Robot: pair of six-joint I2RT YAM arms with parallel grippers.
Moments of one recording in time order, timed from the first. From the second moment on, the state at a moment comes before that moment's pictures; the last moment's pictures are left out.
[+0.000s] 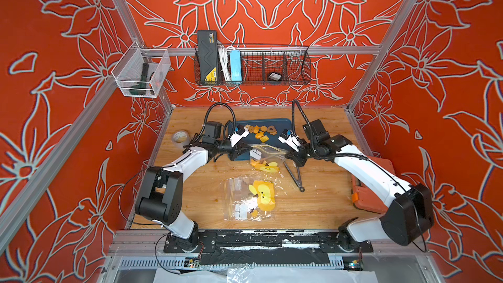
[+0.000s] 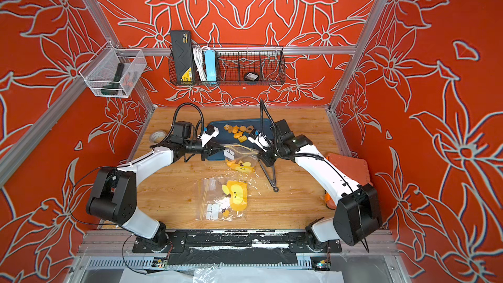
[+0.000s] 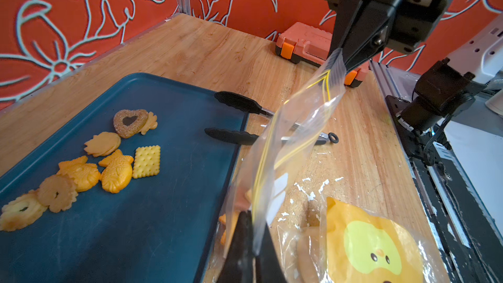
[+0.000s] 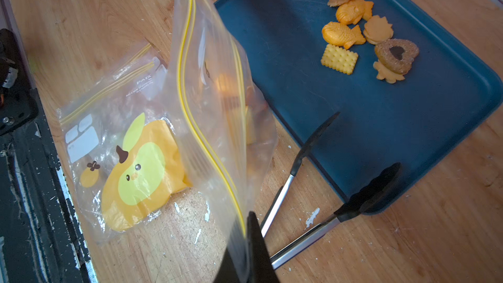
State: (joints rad) left arm -0.19 1.58 0.97 -0.10 1.01 0.48; right arm 0.49 1.41 1.17 -0.74 -0.40 -0.42
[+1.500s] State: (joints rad) left arm -0.19 1.58 0.97 -0.10 1.03 0.49; right arm 0.53 1.46 1.21 -0.72 -0.39 -0.43
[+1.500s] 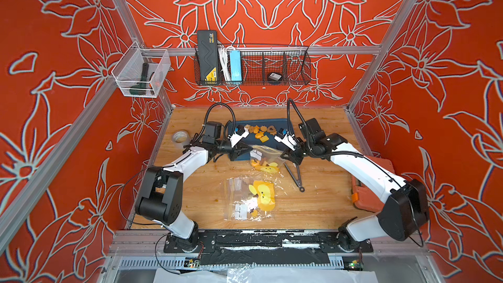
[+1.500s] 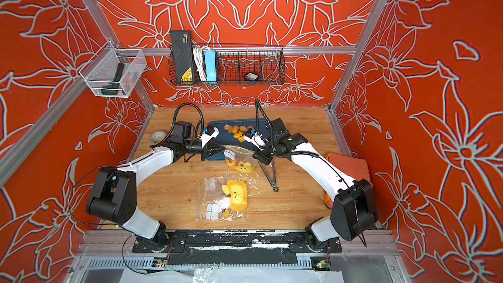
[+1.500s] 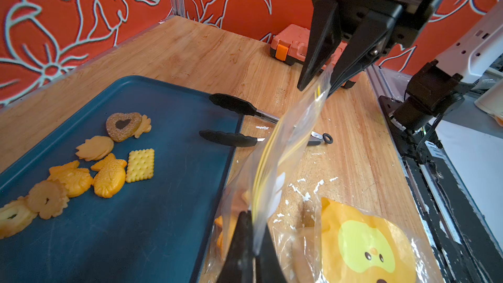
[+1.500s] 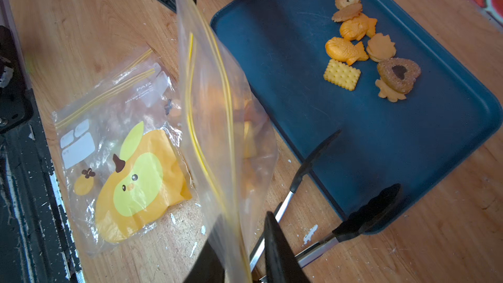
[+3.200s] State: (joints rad) left arm -0.19 1.58 0.97 -0.10 1.04 0.48; right arm 0.57 1.60 1.37 -0.72 -0.41 -0.44
